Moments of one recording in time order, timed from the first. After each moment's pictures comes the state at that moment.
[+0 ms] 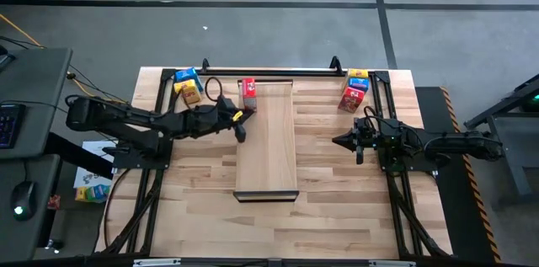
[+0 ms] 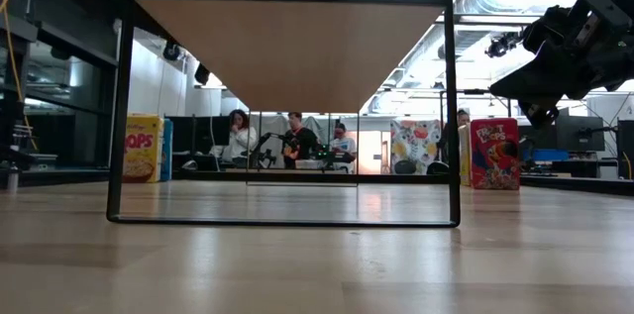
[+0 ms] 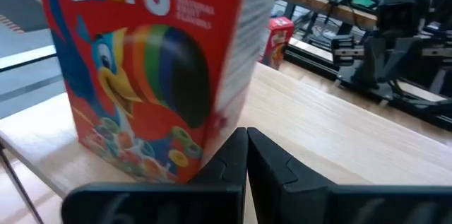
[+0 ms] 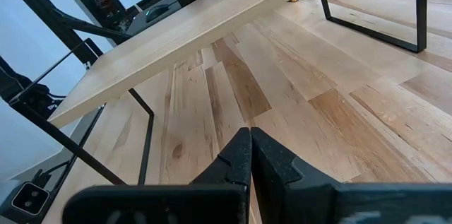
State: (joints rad) left arm 0.09 1.26 0.52 0.48 -0.38 -0.30; right arm -0.10 0.24 0.01 0.02 -0.06 0.44
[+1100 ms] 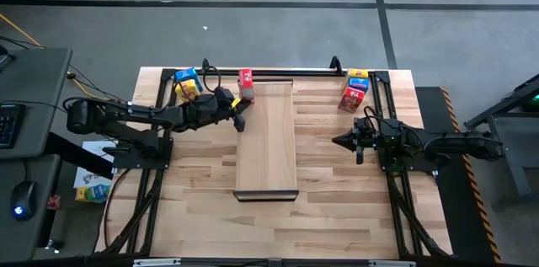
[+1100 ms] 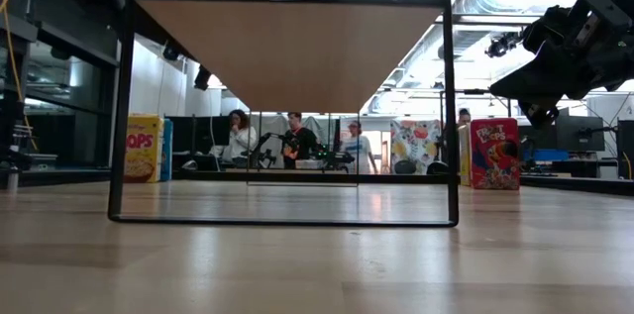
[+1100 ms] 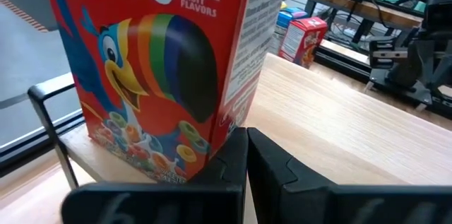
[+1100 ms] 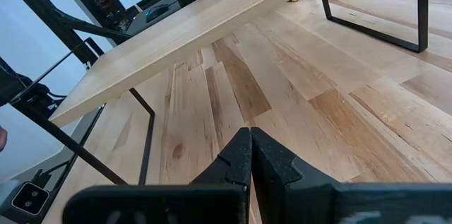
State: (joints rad) left arm 0.24 1.26 0.52 0.46 -0.30 -0.26; right arm -0.10 0.24 0.01 0.02 -0.06 0.44
